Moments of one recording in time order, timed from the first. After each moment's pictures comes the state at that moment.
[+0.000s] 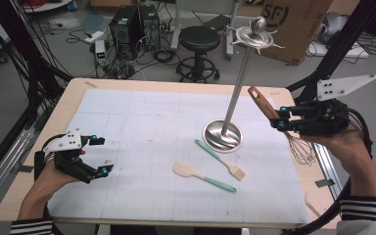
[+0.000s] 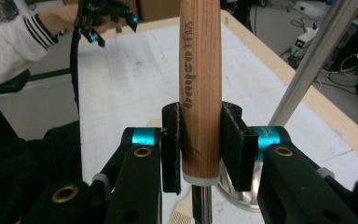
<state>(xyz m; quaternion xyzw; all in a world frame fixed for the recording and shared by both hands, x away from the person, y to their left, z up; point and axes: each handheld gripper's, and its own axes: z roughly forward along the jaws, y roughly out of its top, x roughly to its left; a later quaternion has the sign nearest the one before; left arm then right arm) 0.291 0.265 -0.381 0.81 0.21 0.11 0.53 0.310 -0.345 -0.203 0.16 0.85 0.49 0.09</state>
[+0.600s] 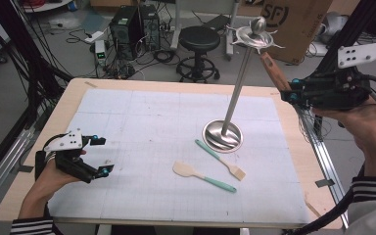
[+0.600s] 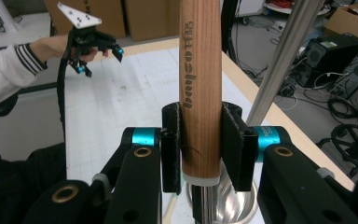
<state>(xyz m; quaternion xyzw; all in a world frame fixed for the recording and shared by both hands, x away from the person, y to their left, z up) 0.293 0.264 -0.382 0.81 0.21 0.11 0.53 0.326 -0.350 -0.149 0.17 0.84 0.51 0.12</state>
